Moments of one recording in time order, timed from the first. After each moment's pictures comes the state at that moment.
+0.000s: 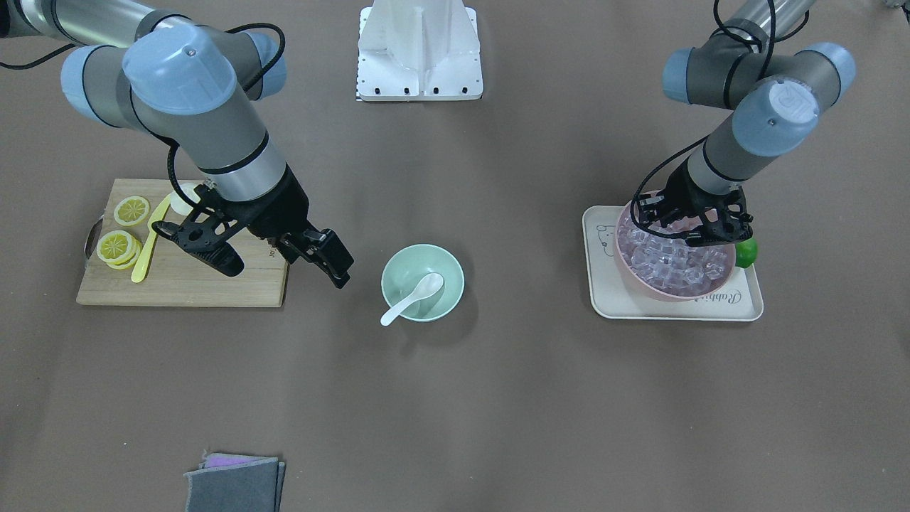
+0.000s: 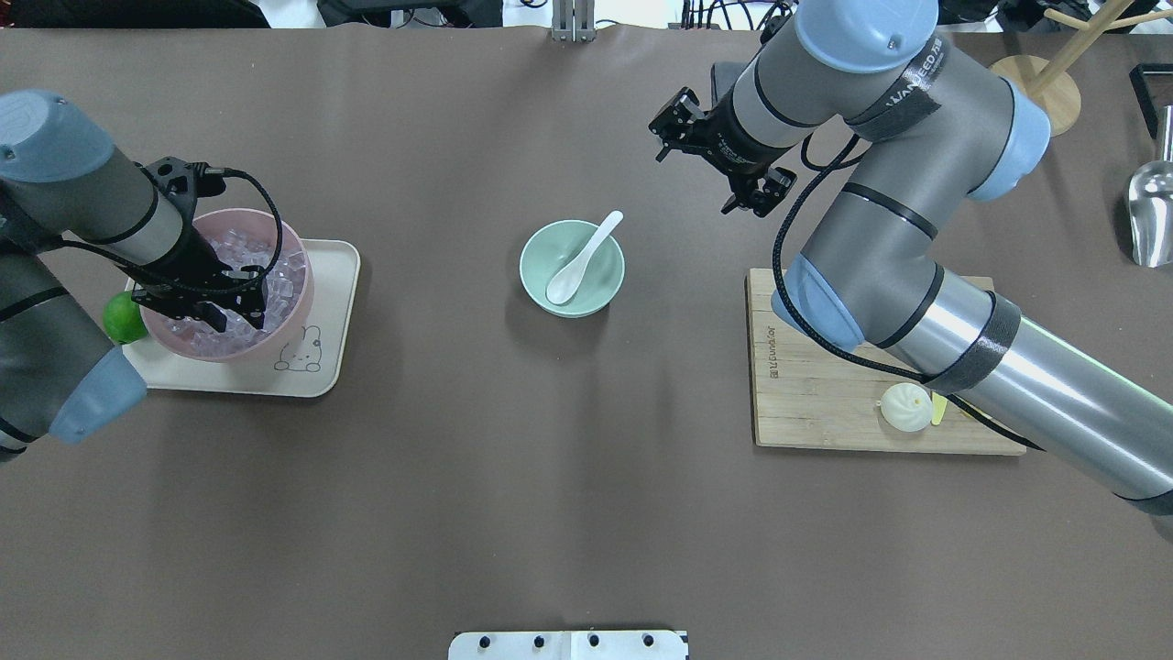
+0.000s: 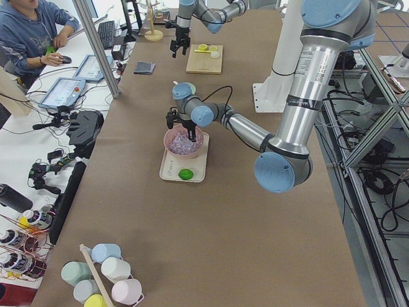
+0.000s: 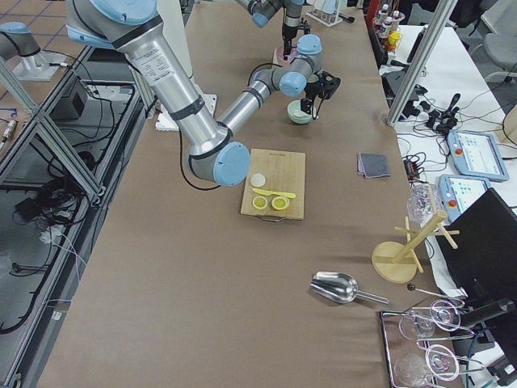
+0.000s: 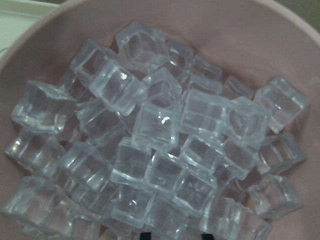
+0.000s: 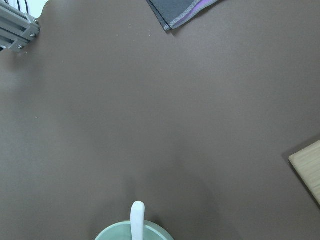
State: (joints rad) left arm -0.86 -1.83 -1.76 -1.68 -2.23 -0.96; right arm 0.81 -0.90 1.65 -1.39 2.02 1.69
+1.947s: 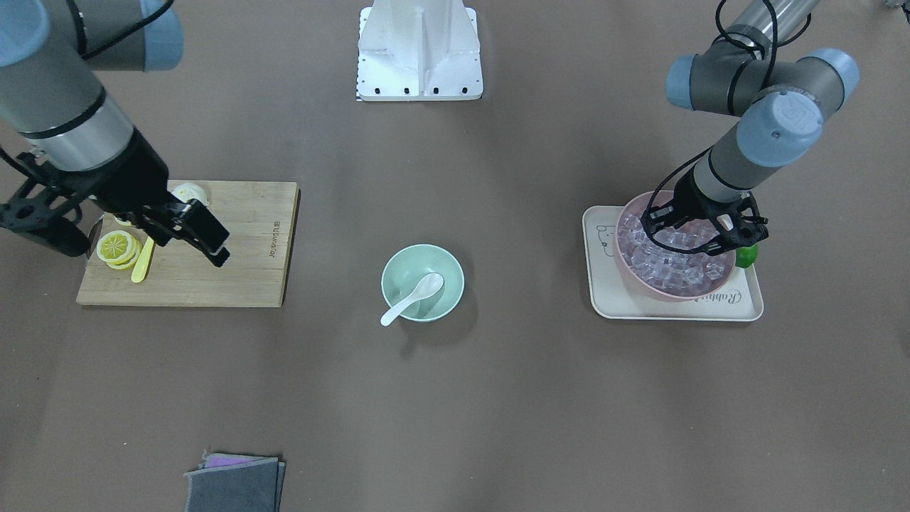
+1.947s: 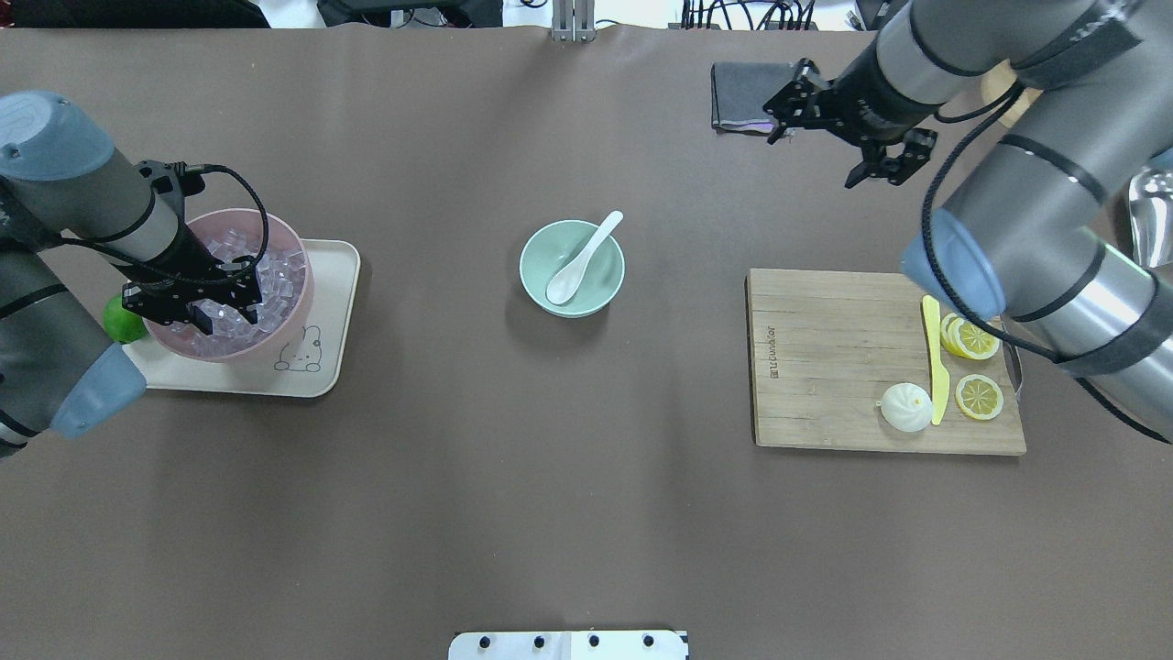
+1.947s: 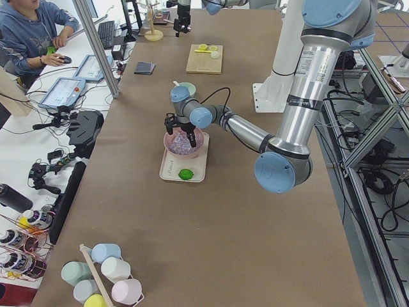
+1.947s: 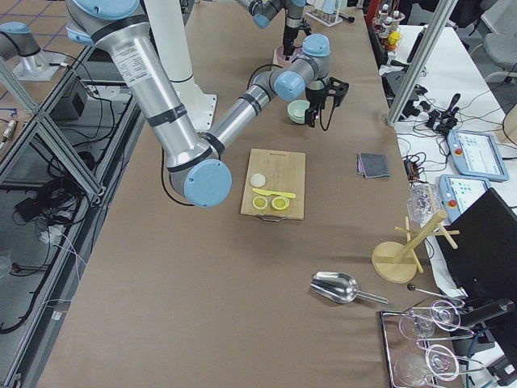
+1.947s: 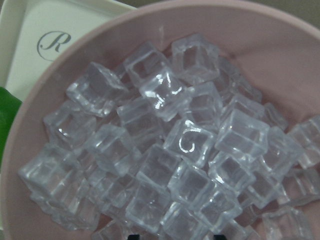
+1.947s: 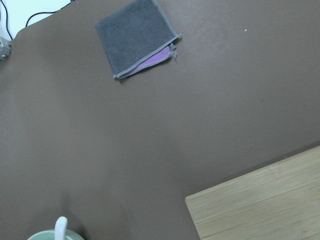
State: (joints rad) left arm -0.87 -1.83 -1.73 -1.67 -2.22 -1.12; right arm 1.02 -1.09 1.86 -1.58 2.19 1.32
